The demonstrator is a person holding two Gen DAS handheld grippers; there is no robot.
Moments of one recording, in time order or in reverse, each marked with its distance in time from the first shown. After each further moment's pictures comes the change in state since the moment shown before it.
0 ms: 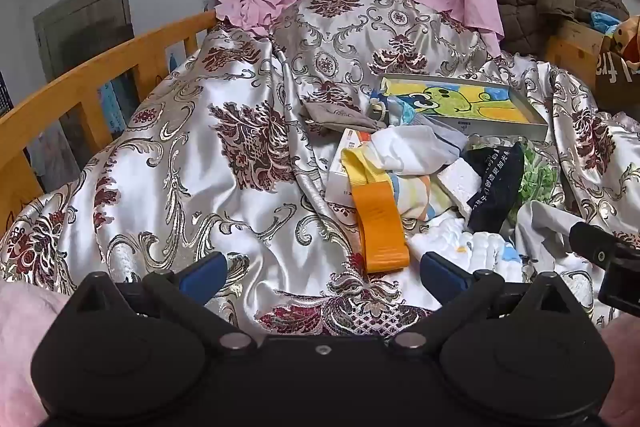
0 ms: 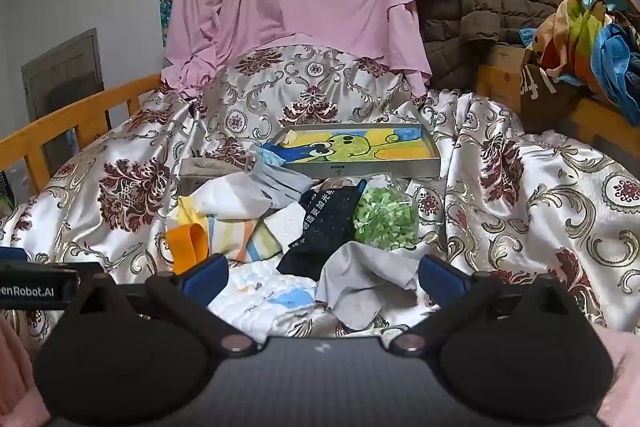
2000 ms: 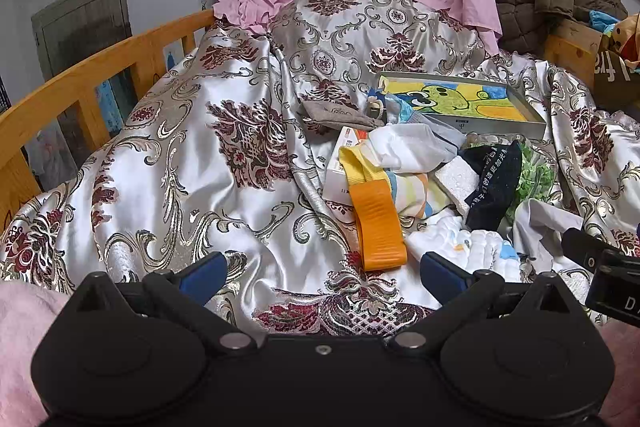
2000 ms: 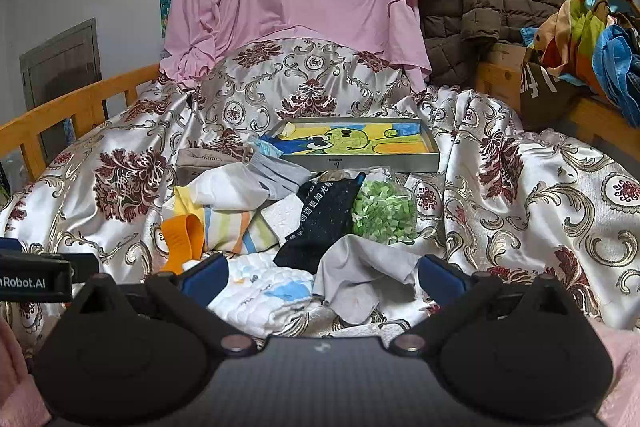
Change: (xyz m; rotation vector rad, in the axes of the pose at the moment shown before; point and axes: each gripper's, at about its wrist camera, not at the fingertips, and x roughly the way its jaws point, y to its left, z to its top) left arm 0.000 0.000 0.000 0.003 0.001 0.006; right arm 0.005 0.003 -0.003 -0.017 0.015 -0.007
